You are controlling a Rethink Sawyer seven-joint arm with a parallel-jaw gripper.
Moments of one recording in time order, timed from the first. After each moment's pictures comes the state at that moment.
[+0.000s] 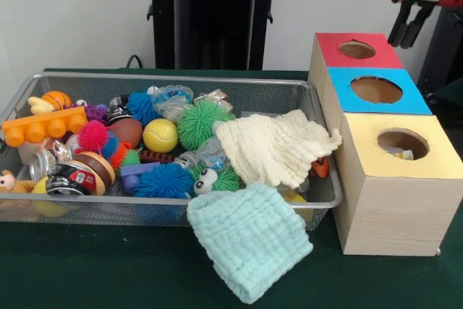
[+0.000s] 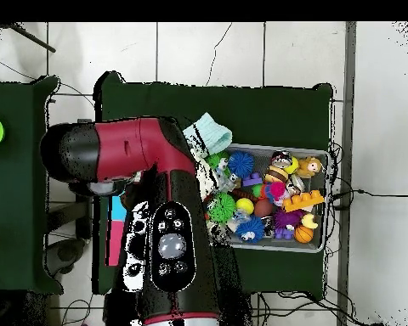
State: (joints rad) arm 0.05 -0.68 0.04 1.30 -0.10 1.15 1.96
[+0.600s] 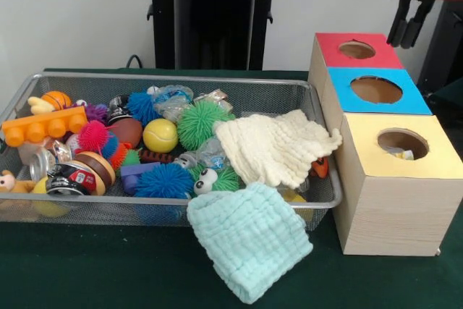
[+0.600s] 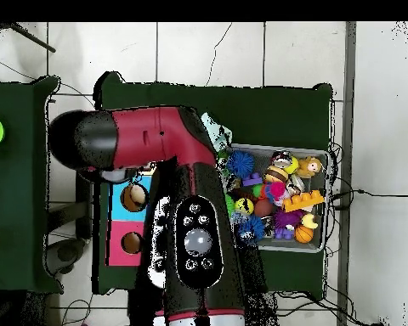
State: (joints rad) arm -0.02 -0.69 0.09 1.27 -0.10 1.10 1.96
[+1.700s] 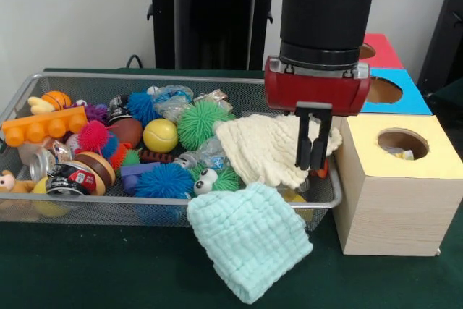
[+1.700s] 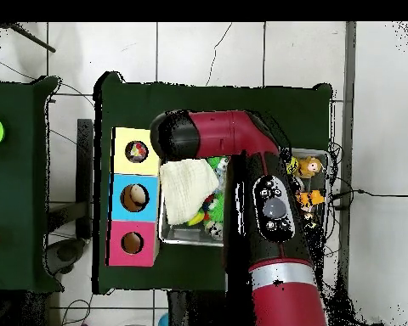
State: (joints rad) arm -0.24 -0.57 0.21 1.28 -0.29 0.63 1.96
